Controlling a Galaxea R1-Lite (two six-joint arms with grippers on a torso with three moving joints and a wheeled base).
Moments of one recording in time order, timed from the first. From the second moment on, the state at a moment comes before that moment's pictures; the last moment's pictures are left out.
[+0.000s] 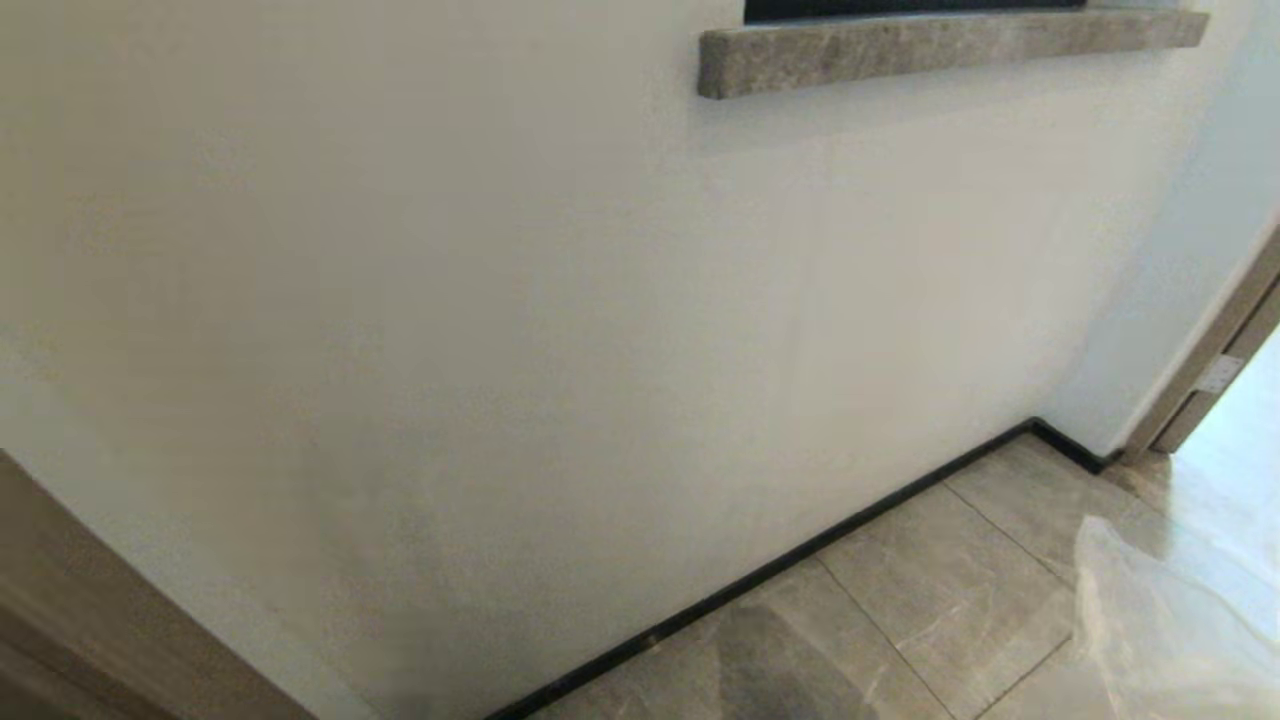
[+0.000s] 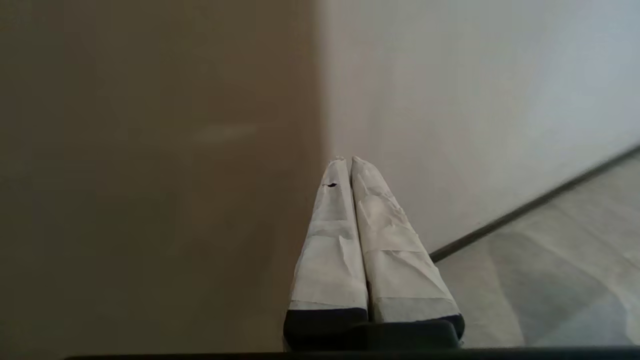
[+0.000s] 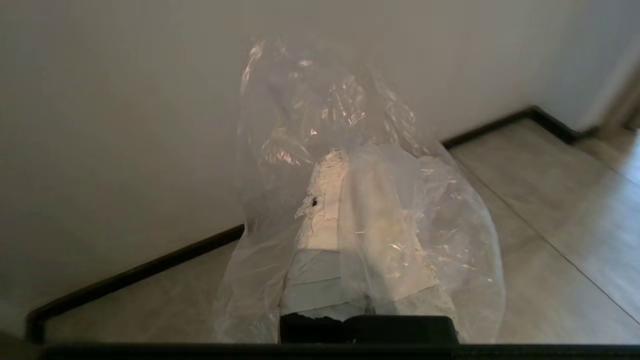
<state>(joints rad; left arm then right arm) 0.00 0.00 0.00 0.00 0.00 0.00 0.01 0.00 0.00 -0.01 -0.02 0.02</state>
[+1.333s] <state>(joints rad) 0.00 0.00 0.00 0.00 0.00 0.00 0.01 0.00 0.00 -0.01 -0.02 0.02</state>
